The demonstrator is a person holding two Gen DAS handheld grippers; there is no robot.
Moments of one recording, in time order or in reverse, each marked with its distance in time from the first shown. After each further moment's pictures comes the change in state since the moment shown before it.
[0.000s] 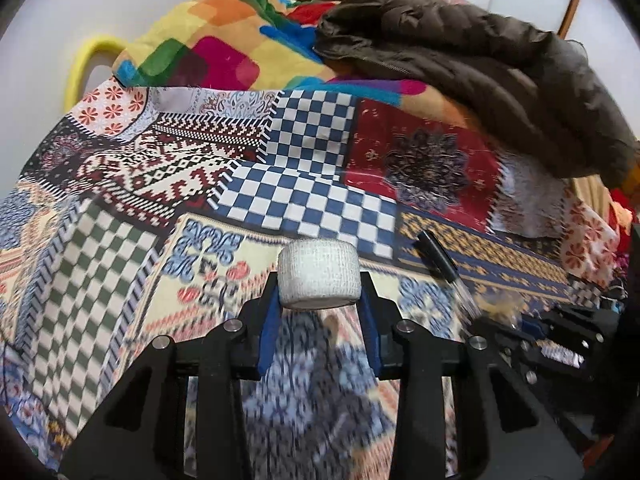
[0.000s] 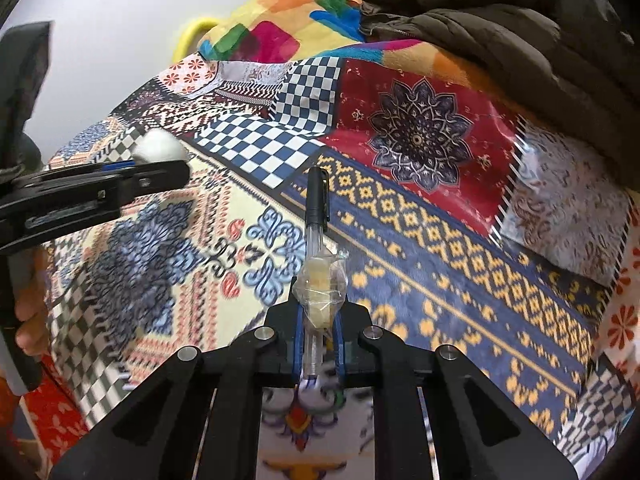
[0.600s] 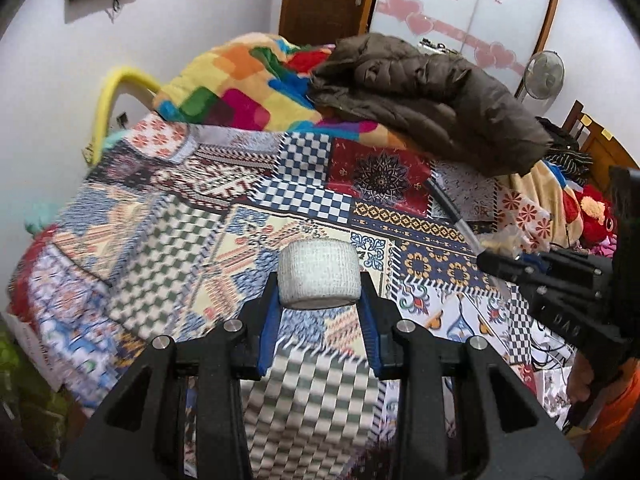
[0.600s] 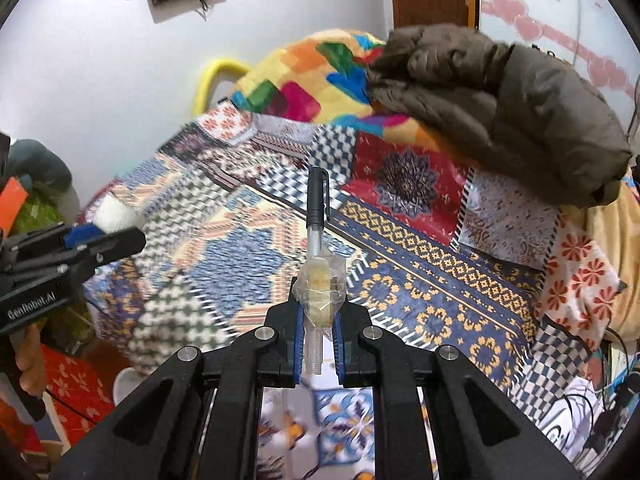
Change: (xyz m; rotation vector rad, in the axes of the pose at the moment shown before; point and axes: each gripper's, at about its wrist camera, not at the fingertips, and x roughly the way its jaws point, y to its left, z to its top) left arm -0.178 -0.019 -0.054 0.023 -0.095 0.019; right arm -0.137 0.039 -0.010 0.015 -0.118 0.018
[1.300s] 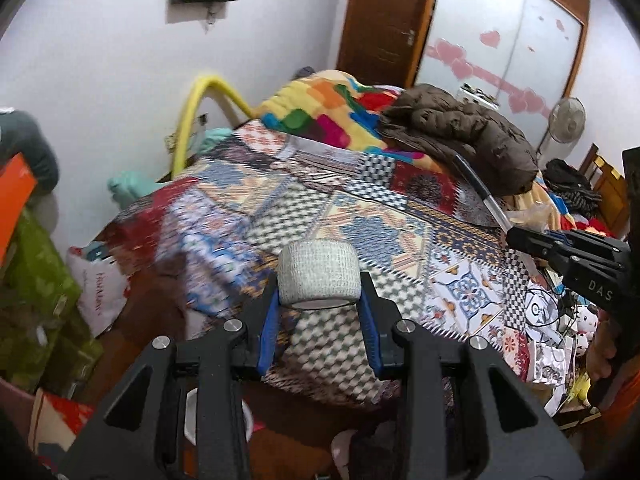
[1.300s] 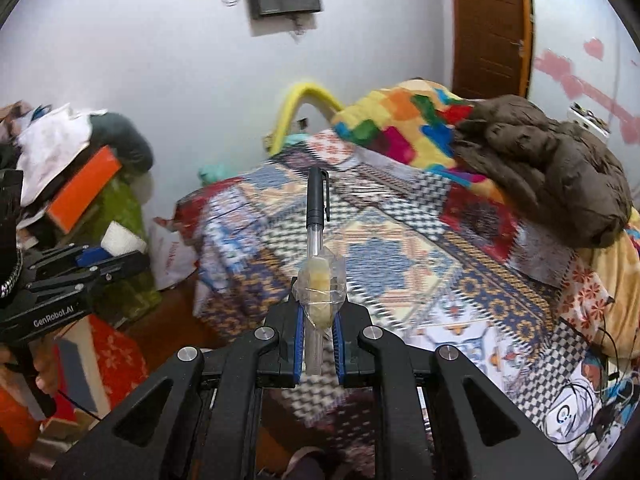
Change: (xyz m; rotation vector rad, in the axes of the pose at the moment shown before) left arm -0.215 0.089 -0.110 -0.135 -0.108 0.133; right arm -0.120 0.163 -0.039 -0.164 -0.088 0.130
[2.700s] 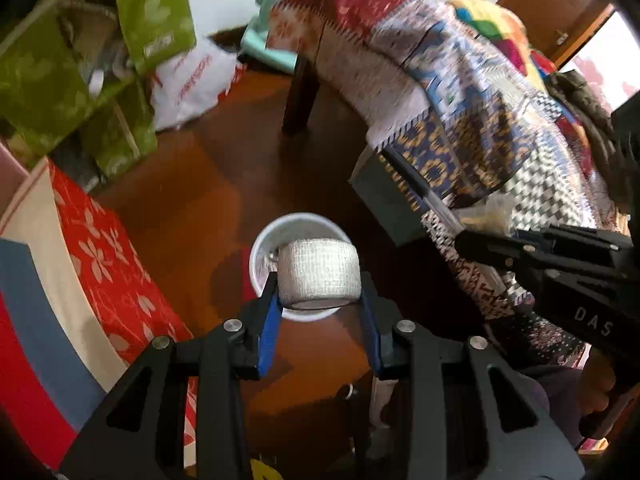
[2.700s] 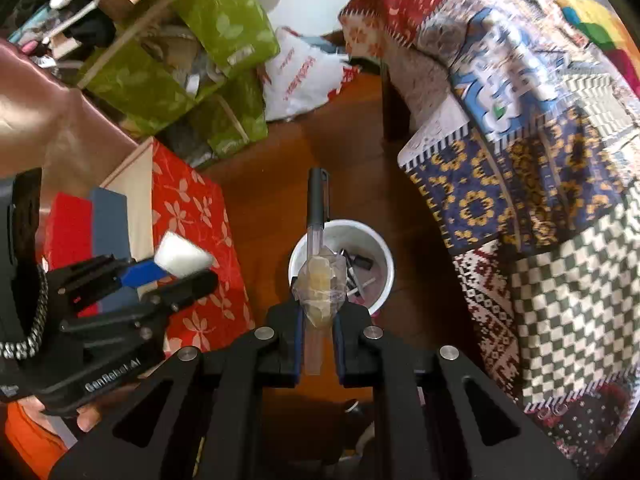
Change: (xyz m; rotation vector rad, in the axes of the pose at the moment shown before) left arm 0.052 0.226 -0.253 -0.472 0.360 0.164; right arm 0.226 0.254 -0.129 -0.266 0.552 0.320
